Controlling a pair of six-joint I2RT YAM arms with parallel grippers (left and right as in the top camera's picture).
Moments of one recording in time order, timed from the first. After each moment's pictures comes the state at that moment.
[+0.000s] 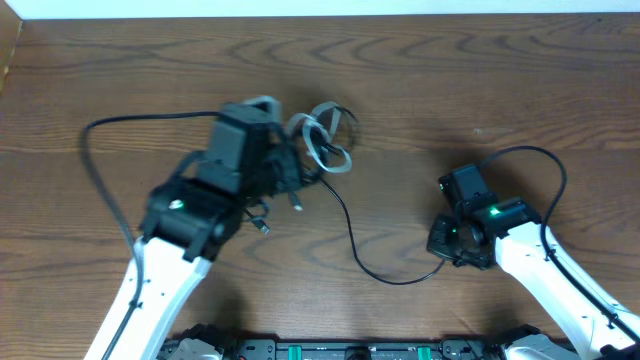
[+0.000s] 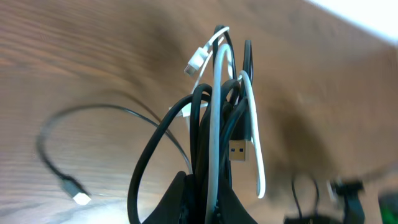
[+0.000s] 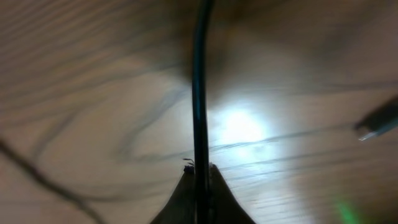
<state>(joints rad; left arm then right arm) -0.39 1.17 1.23 -0.87 0.08 -0.62 0.36 1.31 0.73 -0.88 -0.05 0.80</state>
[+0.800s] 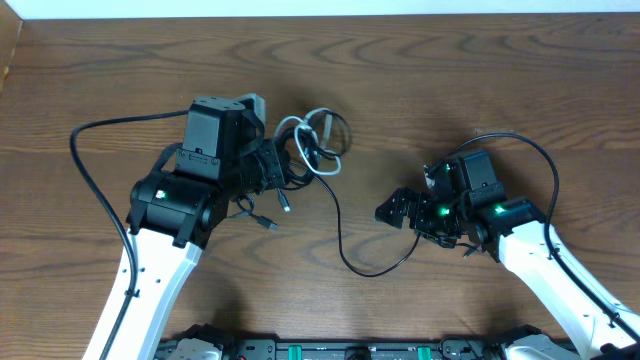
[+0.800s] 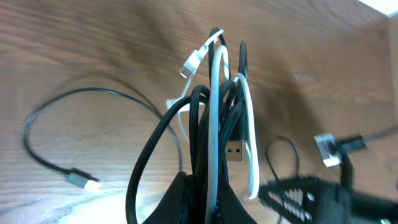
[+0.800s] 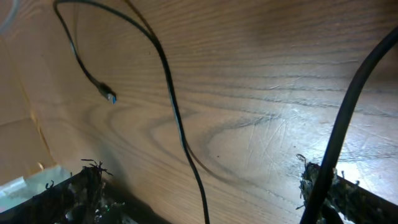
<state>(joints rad) -0.30 1.20 1.23 -0.90 0.26 -0.49 0.34 1.31 0.72 -0.54 -0.54 0.68</state>
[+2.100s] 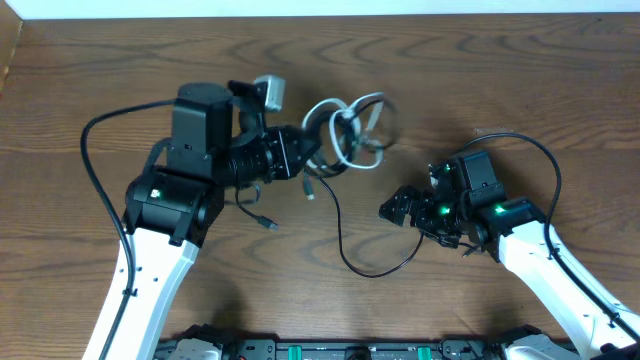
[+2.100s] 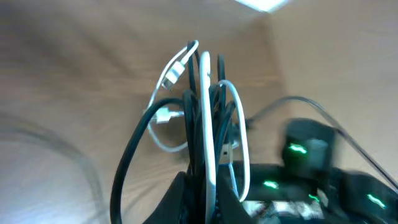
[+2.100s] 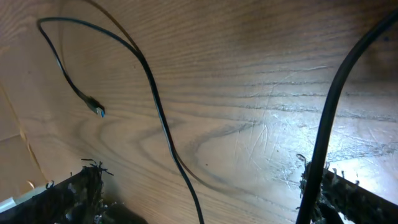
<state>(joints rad) -0.27 1.20 1.23 -0.74 0.57 -0.53 0.34 1.31 0.72 -0.54 -0.48 0.72</state>
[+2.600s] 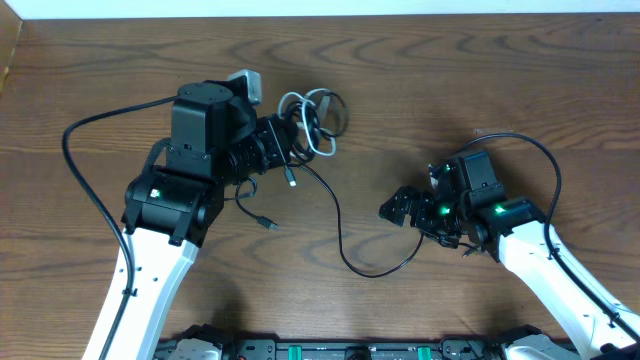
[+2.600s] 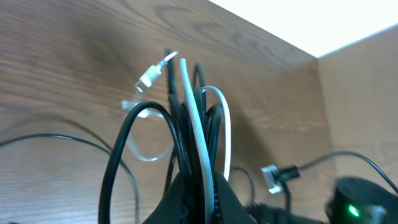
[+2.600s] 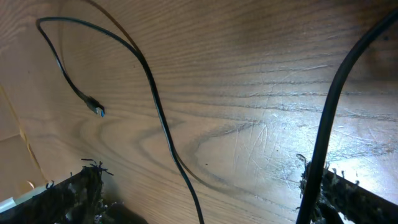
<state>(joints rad) -0.27 1.20 1.23 -0.70 0.32 -0.59 0.34 1.31 0.72 -0.54 -0.48 0.72</state>
